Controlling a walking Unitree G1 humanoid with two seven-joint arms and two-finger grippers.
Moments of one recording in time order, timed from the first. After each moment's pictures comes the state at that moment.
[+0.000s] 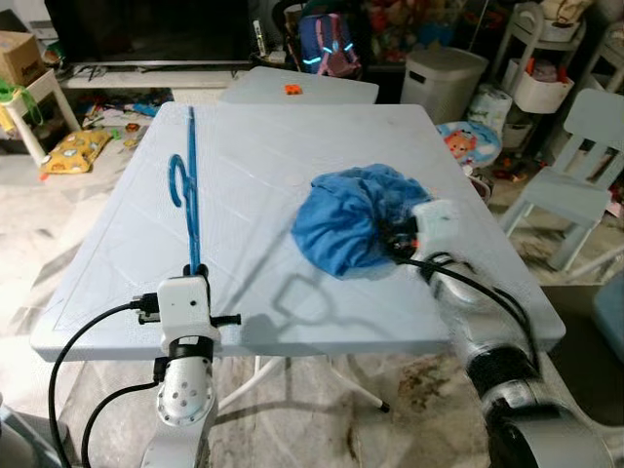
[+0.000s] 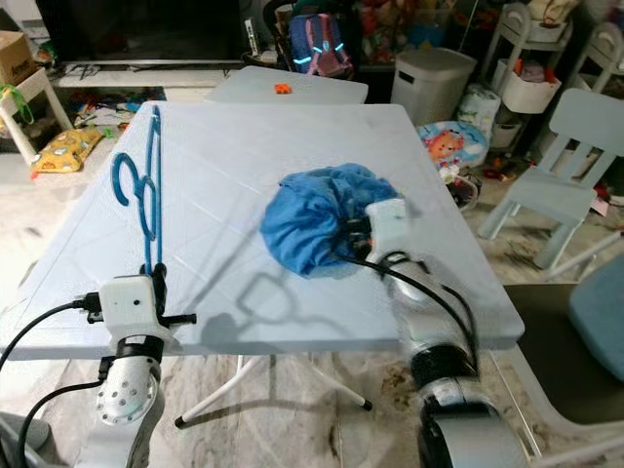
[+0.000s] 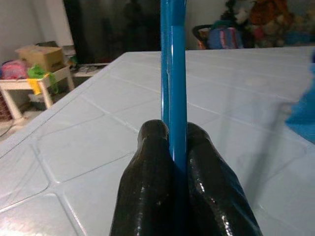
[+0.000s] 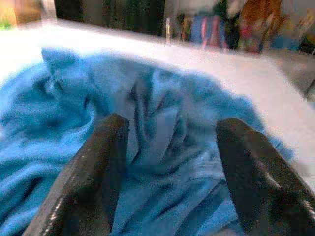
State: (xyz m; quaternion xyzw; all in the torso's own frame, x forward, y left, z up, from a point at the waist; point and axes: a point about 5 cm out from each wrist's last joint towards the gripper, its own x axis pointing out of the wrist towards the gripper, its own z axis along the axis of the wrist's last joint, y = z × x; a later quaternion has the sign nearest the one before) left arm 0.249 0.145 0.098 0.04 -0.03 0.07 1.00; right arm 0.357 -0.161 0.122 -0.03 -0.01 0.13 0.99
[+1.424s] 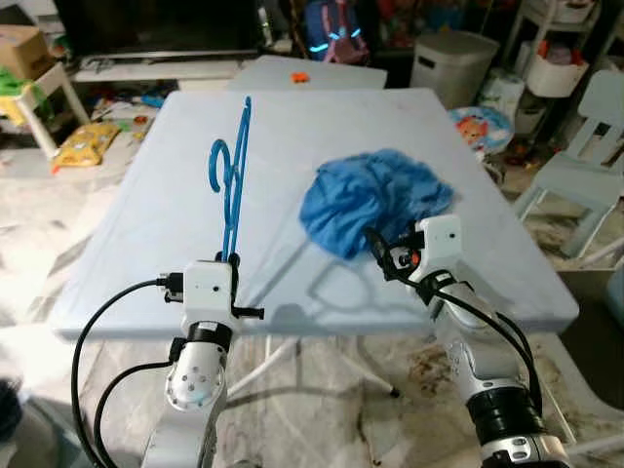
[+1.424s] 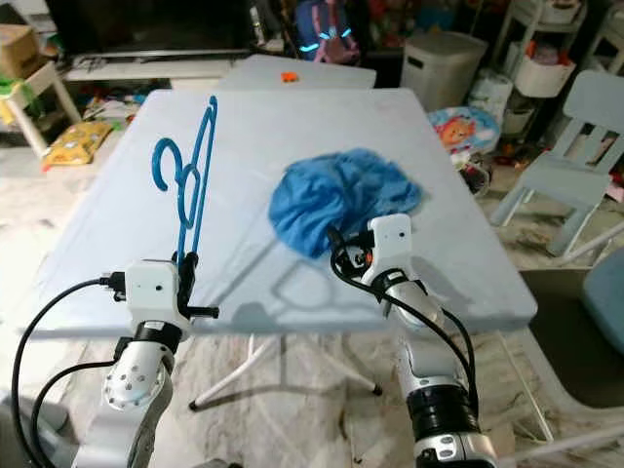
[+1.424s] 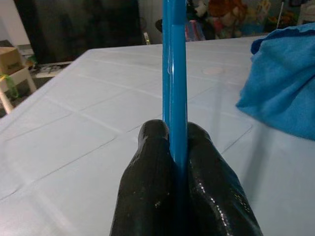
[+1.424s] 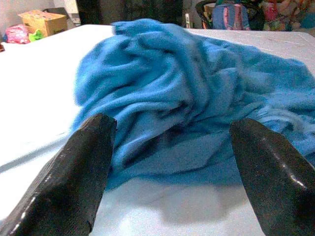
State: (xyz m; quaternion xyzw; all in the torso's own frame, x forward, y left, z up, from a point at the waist) left arm 0.258 0.129 0.115 0.04 -0.03 -0.01 1.00; right arm 0.333 -0.140 0.119 0.01 0.00 0.16 0.99
